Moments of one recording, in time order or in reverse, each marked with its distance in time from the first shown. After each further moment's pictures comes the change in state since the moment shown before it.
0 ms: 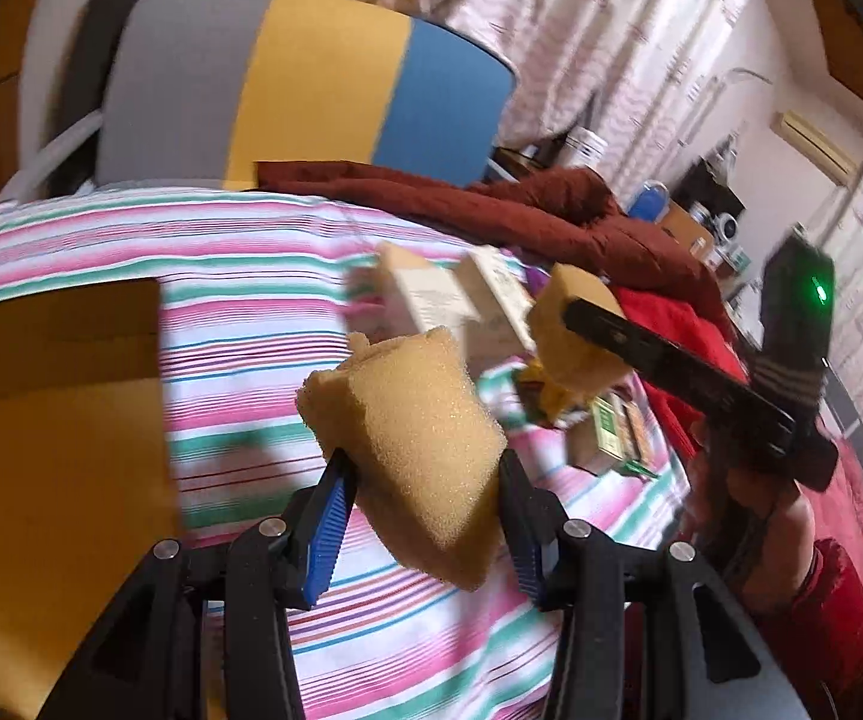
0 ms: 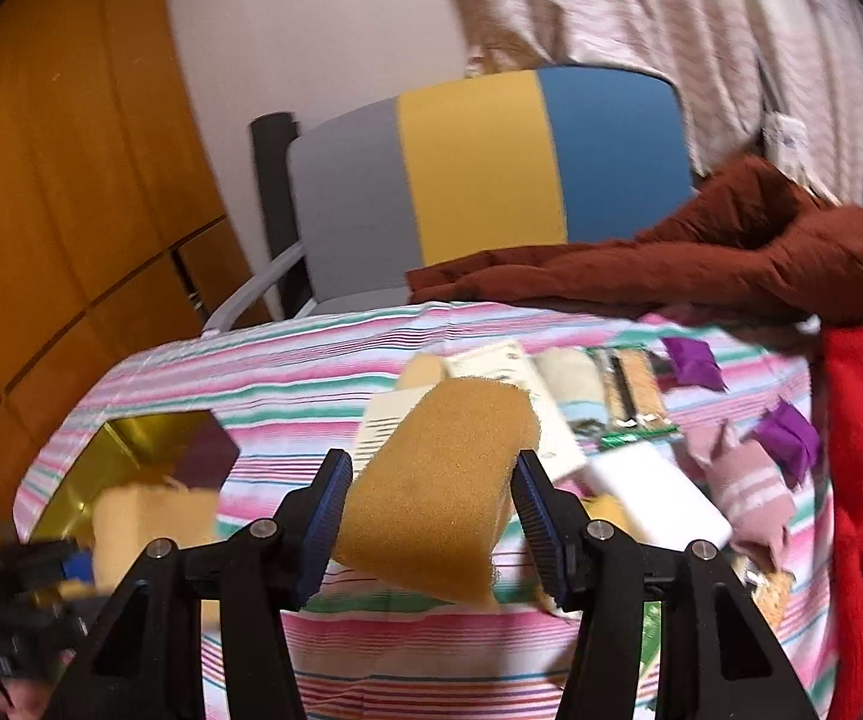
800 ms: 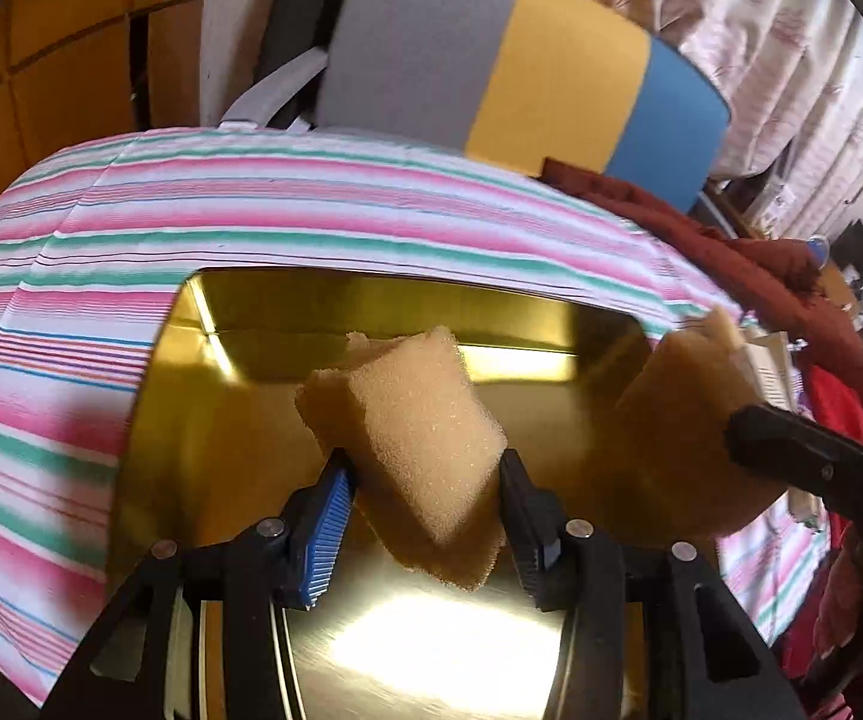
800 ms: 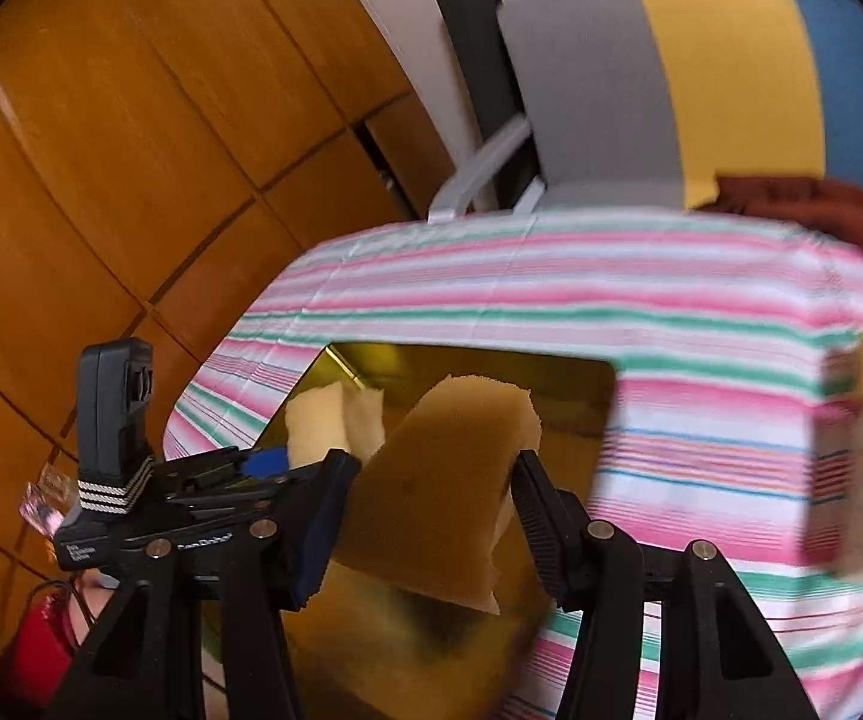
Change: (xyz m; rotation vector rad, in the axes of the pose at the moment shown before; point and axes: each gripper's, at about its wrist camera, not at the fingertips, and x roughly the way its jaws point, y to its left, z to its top) left arm -0.041 0.218 0.022 -0.203 0.083 0.323; right arm 0.139 0.224 0.012 -0.007 0.355 0.421
